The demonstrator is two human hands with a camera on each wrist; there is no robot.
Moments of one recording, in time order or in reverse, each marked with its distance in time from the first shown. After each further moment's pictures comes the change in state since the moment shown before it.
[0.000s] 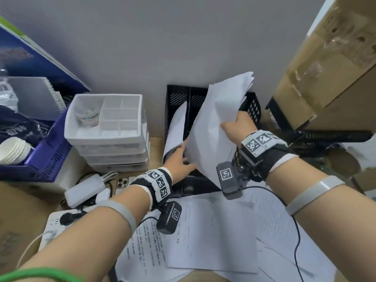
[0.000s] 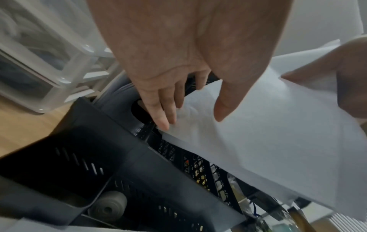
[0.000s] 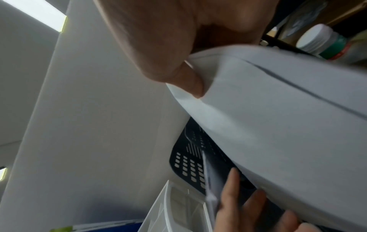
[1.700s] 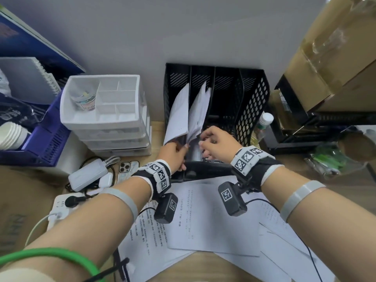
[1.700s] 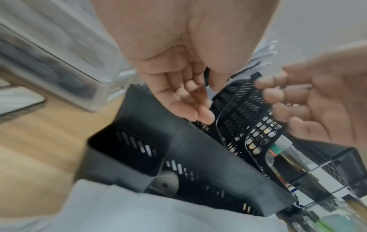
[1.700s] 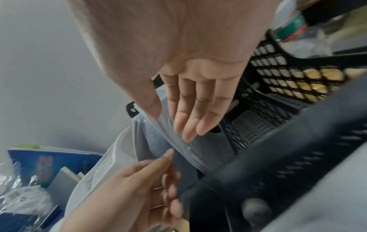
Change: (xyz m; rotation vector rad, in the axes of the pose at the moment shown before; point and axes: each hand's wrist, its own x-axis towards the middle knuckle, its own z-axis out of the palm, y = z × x) left_hand 0.001 -0.027 0.006 0.125 0.254 -0.187; right_hand -0.010 0.080 0.071 0.076 -0.396 -0.122
